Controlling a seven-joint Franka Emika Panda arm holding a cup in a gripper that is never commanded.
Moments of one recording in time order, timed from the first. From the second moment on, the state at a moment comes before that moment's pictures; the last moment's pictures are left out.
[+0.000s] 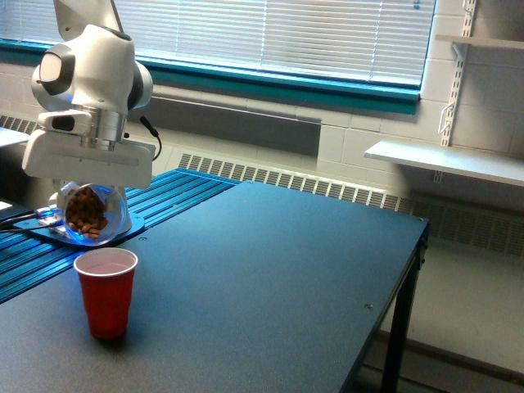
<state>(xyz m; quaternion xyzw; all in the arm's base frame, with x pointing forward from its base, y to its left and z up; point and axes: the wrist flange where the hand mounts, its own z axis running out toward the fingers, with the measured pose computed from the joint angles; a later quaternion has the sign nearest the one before) 0.226 -0.238 0.286 0.77 -0.62 0.09 0.11</state>
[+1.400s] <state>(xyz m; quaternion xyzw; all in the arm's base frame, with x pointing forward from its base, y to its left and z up) 0.245 -0.232 0.269 0.78 -0.61 0.05 0.12</state>
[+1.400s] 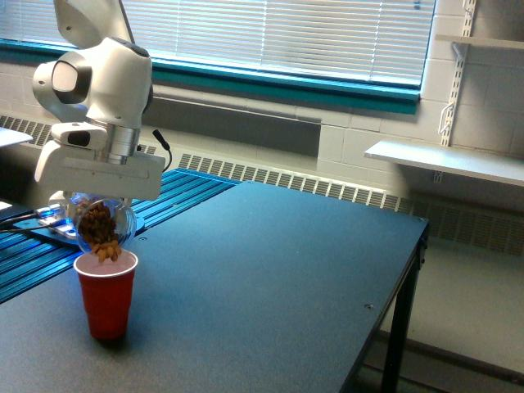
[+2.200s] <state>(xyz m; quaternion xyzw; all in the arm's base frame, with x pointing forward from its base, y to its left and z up) 0.254 -0.227 0.269 0.79 -0.60 0.04 0.13</state>
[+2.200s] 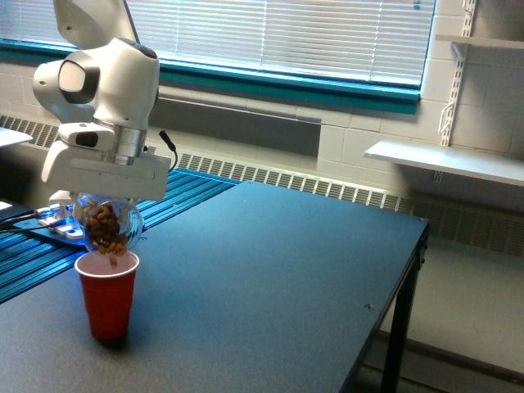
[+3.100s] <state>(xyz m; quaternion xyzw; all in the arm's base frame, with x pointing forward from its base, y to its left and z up) 0.250 -0.230 0.272 0.78 -0.61 0.03 0.13</state>
